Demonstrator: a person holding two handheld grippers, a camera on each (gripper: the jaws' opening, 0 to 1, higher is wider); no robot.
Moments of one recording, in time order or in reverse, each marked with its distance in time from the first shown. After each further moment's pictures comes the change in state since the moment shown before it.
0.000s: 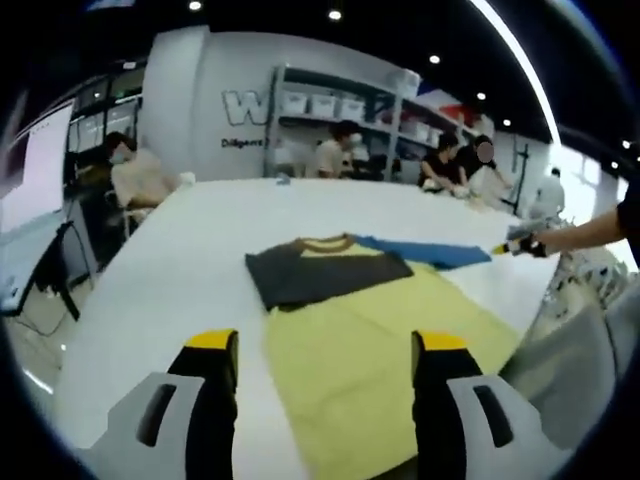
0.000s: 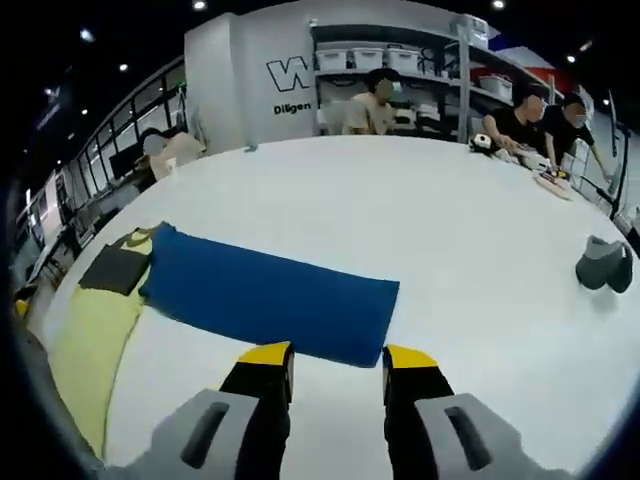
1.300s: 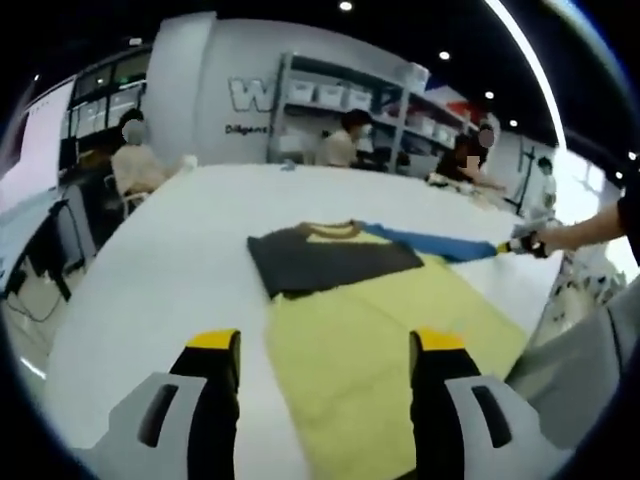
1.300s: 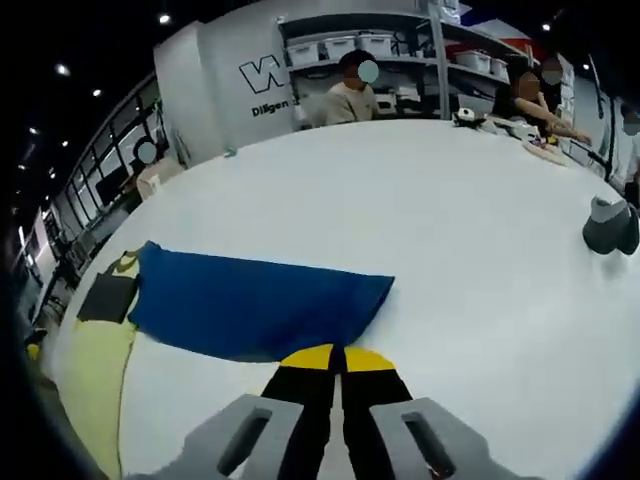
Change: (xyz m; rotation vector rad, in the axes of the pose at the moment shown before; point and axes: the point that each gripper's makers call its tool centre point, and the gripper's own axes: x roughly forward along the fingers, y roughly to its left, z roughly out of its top) left arm 0.023 0.014 -0.020 -0.037 0.051 -0.006; right arm 0.019 0.009 0.001 0.131 -0.002 0.025
